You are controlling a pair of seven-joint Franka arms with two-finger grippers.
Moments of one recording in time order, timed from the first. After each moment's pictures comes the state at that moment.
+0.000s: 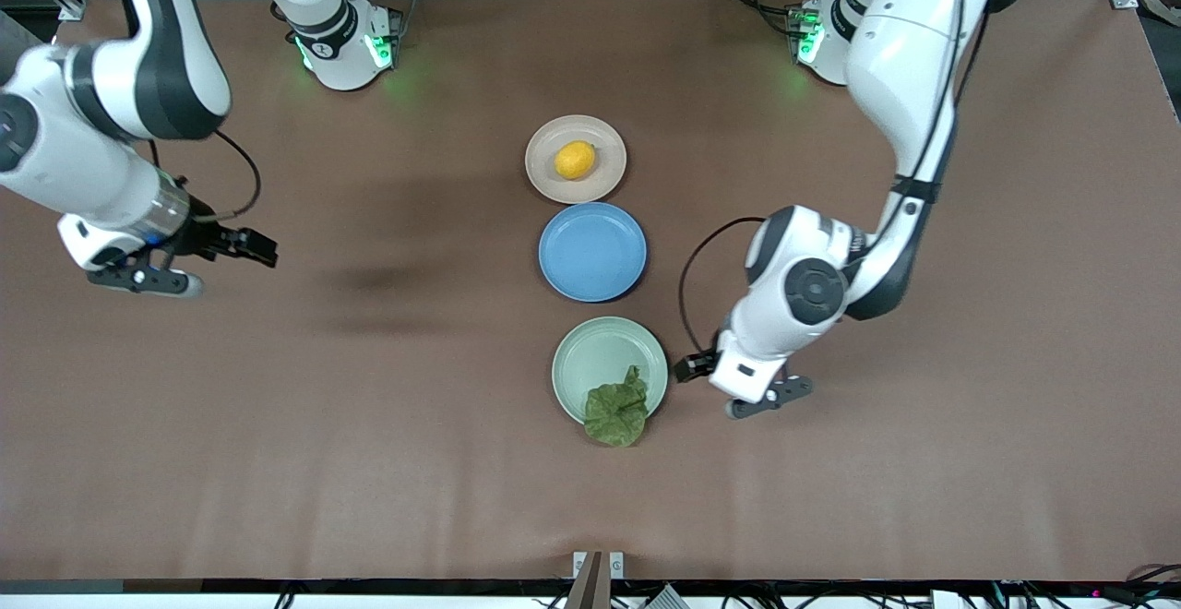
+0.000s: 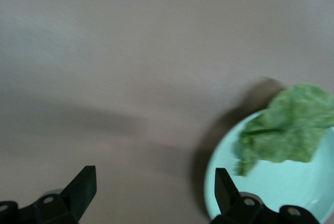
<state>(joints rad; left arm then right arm) -0.36 0.74 -0.09 -1.41 -0.08 2.26 -0.67 0.01 0.02 0.02 -2.02 0.02 2.01 0.14</state>
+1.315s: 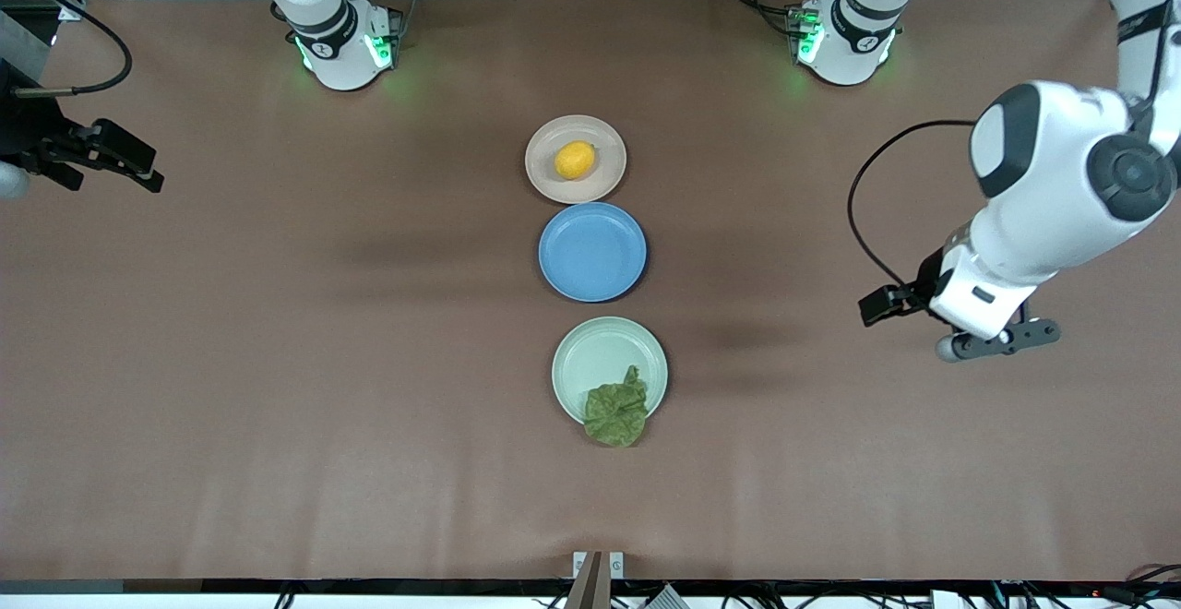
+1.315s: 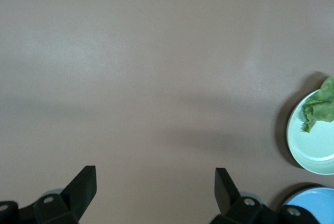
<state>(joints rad) -0.16 0.26 -0.02 -1.67 -0.06 2.00 -0.34 -0.02 -0.06 0.02 -1.62 0.02 1.58 0.05</state>
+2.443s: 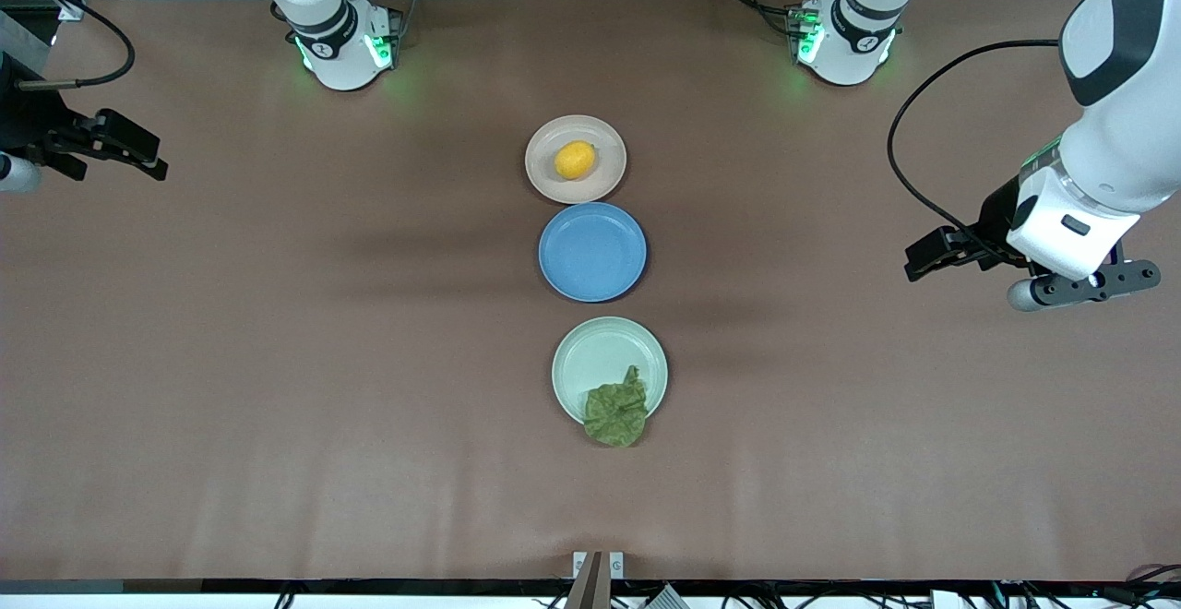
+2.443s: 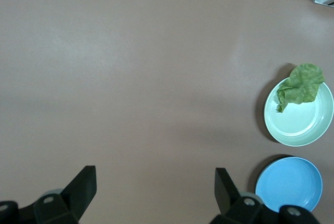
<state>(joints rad) -0.10 0.18 -0.08 -1.52 -0.06 1.76 -0.34 -0.02 -0.05 0.02 -1.59 0.02 1.52 0.03</state>
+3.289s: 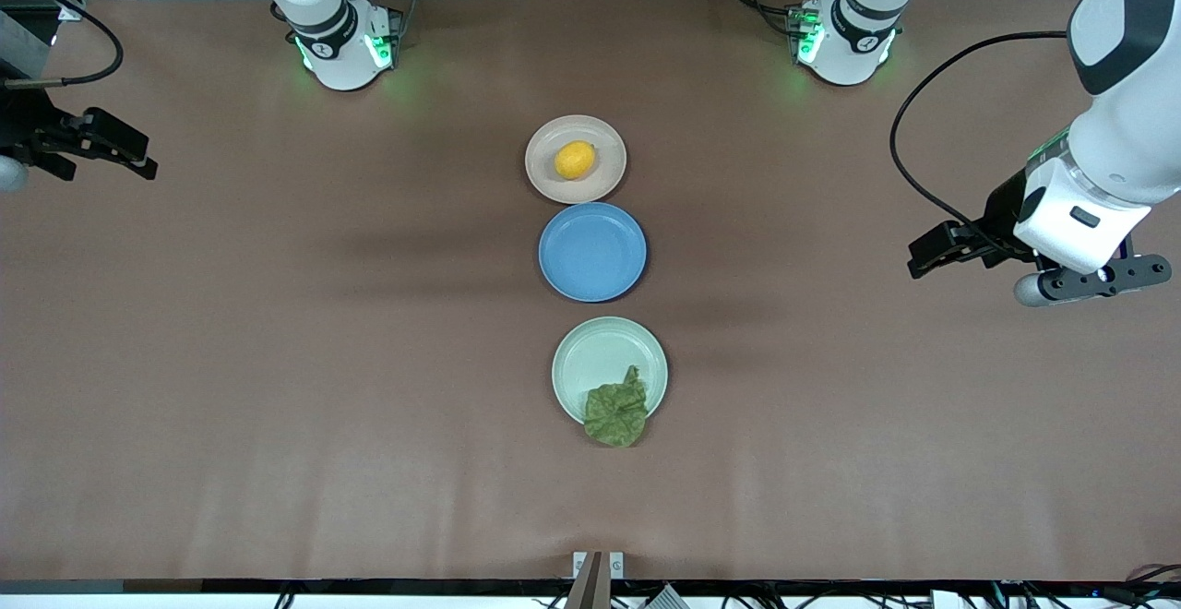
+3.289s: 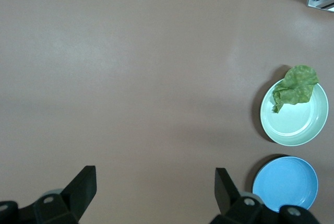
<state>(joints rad) -0.10 0.18 -0.08 -1.49 -0.06 1.74 -0.34 -0.04 -0.05 0.02 -1.59 0.02 1.51 0.00</state>
